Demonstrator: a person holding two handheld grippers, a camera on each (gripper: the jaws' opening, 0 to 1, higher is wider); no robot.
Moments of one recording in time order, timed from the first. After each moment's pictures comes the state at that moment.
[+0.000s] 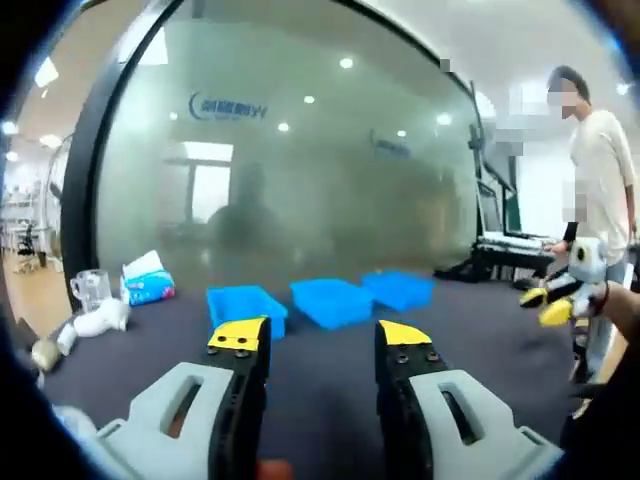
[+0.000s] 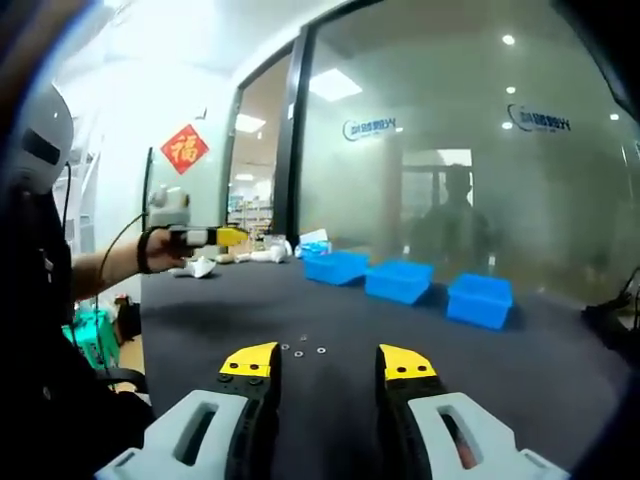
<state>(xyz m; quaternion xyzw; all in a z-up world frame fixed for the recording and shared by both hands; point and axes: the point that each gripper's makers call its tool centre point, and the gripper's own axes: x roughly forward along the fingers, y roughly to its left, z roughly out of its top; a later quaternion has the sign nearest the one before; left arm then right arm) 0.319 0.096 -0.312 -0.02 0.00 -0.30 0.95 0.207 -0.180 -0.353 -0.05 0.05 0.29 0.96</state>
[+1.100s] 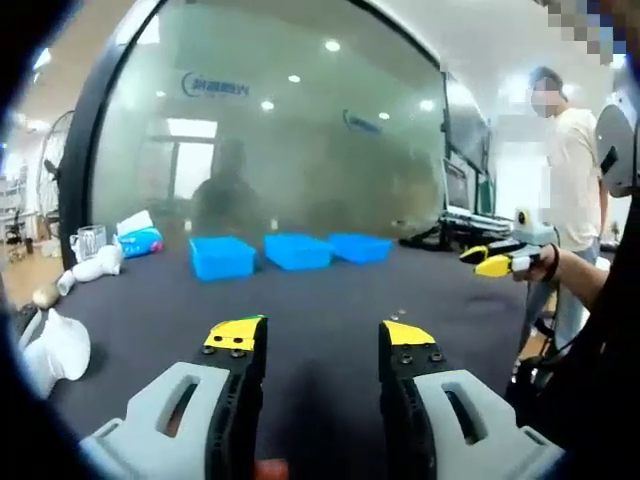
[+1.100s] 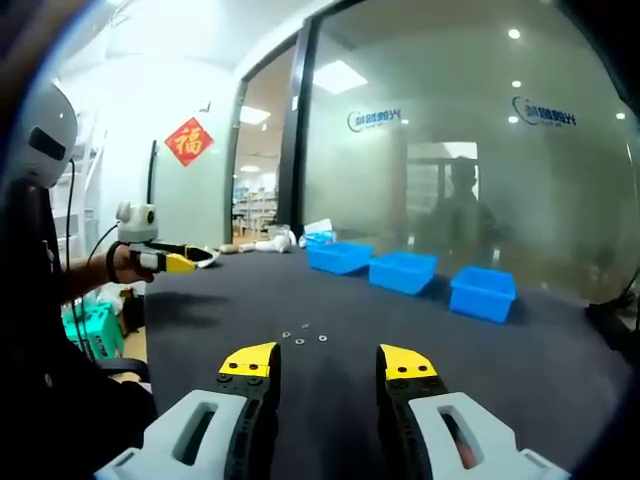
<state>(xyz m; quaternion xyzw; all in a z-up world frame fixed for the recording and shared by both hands) 0.234 0.092 -0.362 0.00 0.05 -0.36 0.93 0.205 -0.183 -0.363 -0.06 0.07 0.30 0.95</state>
